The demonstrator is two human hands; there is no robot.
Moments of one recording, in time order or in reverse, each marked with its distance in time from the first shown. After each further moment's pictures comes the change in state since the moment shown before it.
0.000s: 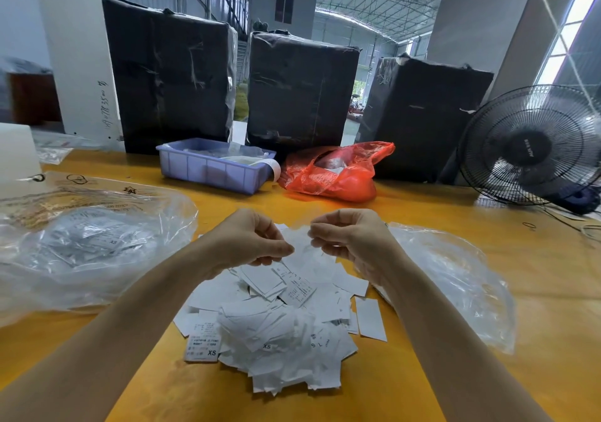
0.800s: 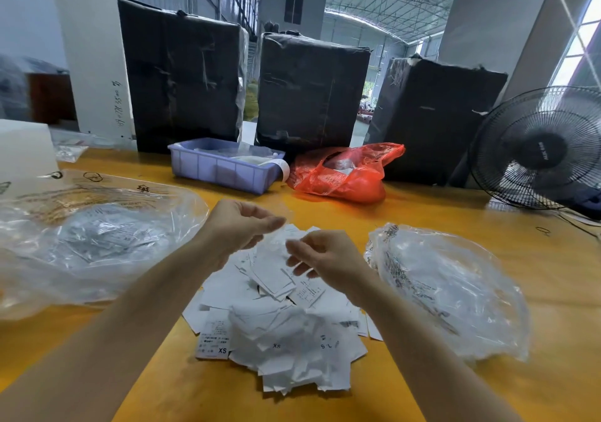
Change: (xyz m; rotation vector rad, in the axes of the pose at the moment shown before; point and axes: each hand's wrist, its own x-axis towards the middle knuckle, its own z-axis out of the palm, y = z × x) left_hand 0.000 -0.001 -0.011 -0.291 0.329 -0.089; right_hand -0.002 0.022 0.038 -0.386 -0.096 -0.115
